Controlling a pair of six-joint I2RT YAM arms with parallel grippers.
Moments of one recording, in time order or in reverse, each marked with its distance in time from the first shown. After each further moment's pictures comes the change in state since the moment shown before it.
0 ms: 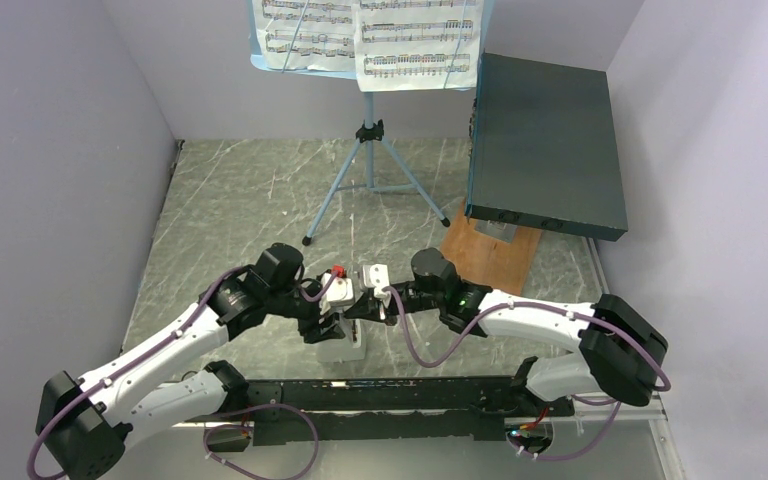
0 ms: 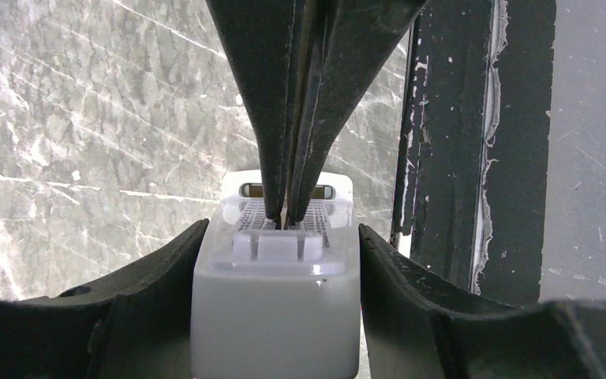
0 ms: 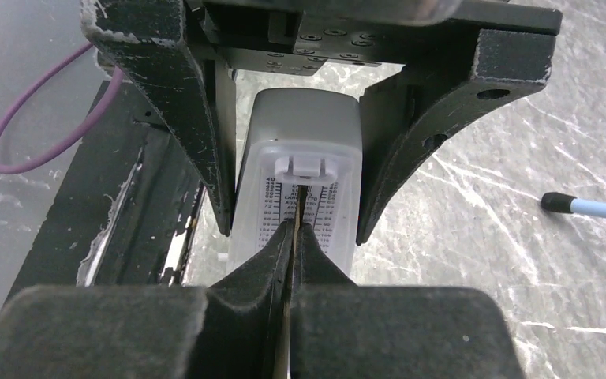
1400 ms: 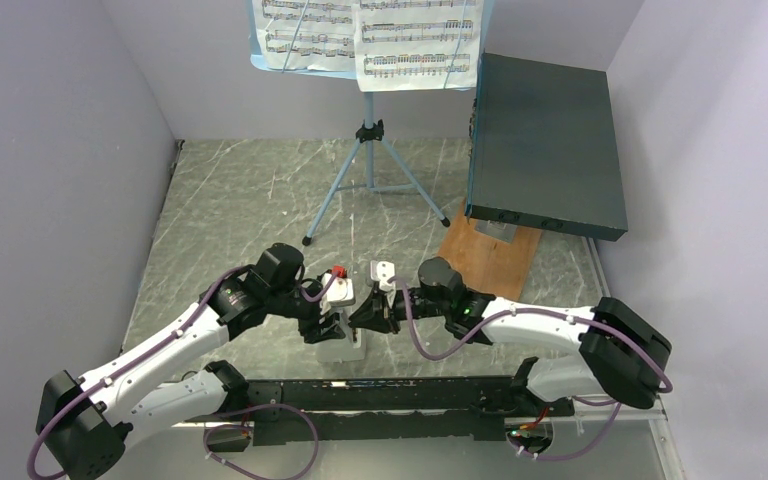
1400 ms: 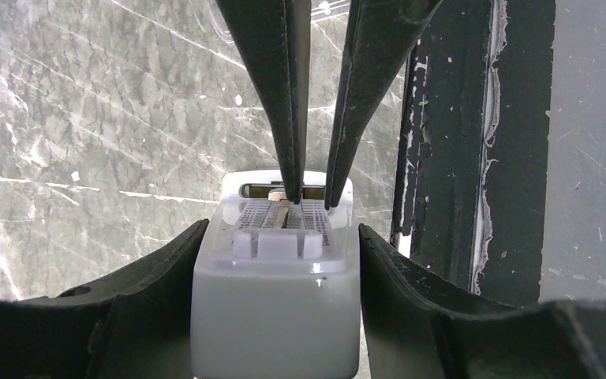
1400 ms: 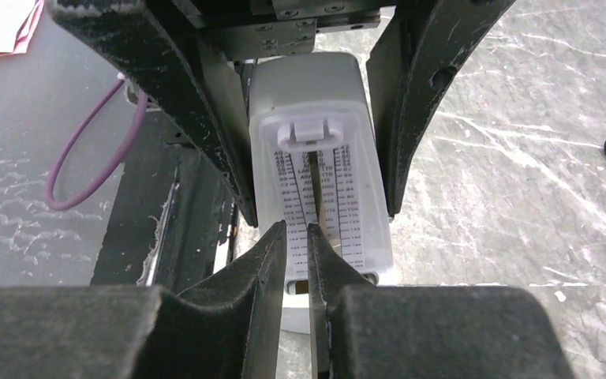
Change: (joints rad) left arm -0.001 0.005 0.000 0.006 0.002 0.001; right arm 0.004 -0.031 -0.095 0.096 0.047 0.235
